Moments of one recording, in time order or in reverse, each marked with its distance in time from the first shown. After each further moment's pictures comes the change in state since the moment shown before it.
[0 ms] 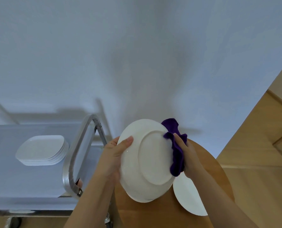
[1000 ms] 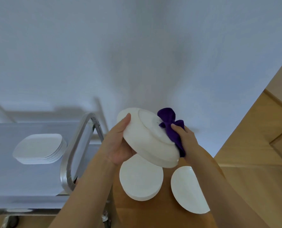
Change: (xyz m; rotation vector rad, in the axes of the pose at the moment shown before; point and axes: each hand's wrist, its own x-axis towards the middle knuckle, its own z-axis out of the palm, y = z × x) left_hand 0.029 0.020 0.016 -0.288 -0.288 -0.208; right_hand 0.012 -0.032 0.010 -0.083 0.023 -0.054
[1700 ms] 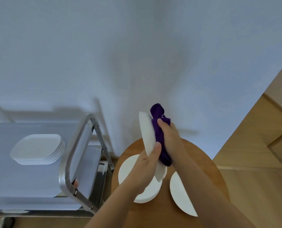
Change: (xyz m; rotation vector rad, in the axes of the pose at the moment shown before) left_hand -0.008 -0.080 0.012 0.615 0.109 0.105; right_hand -0.019 -0.016 0.056 -0.078 -0.003 -0.030
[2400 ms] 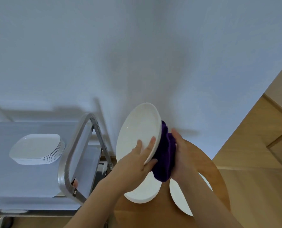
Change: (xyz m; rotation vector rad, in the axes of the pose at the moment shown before) left_hand 0.000 0.005 -0.043 1.192 -0.169 0.135; right_hand -0.022 0.024 -0.019 0.397 -0.234 0.347
